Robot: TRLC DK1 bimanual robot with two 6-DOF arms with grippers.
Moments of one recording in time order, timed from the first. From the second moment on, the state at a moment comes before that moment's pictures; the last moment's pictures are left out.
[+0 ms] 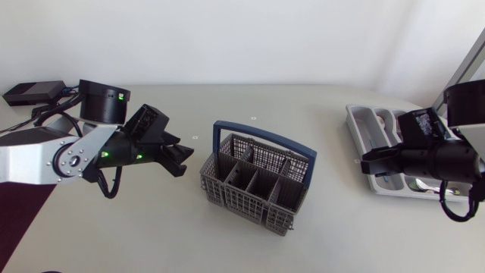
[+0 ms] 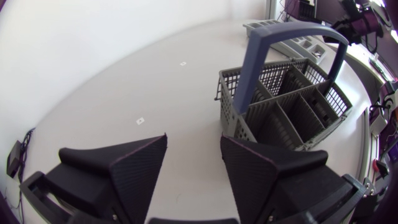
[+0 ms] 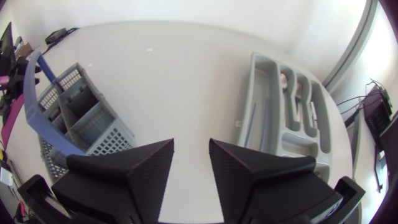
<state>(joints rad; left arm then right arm) -0.32 1.44 0.75 0.00 0.23 0.32 0.03 1.06 0.67 -0.40 -0.10 -0.15</state>
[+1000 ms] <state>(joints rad) -0.28 1.65 0.81 -0.09 0.52 0.39 0.29 1.54 0.85 -0.34 -0.32 0.07</state>
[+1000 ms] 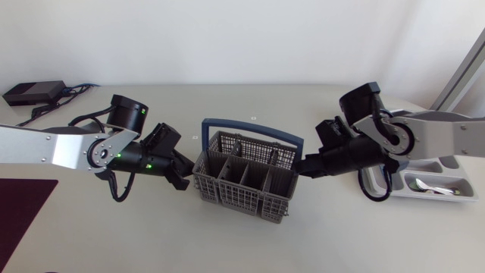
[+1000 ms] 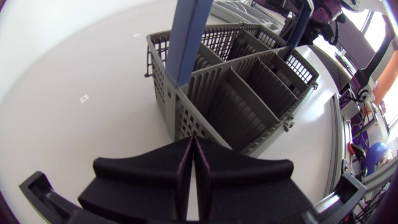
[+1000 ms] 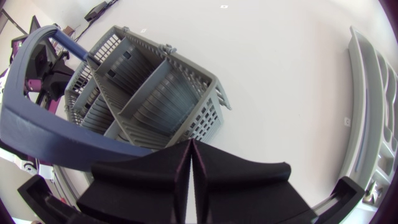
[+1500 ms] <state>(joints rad) -0.20 1.69 0.84 -0.09 0.56 0.42 0.31 1.79 1.11 -0.33 -0.31 0.12</state>
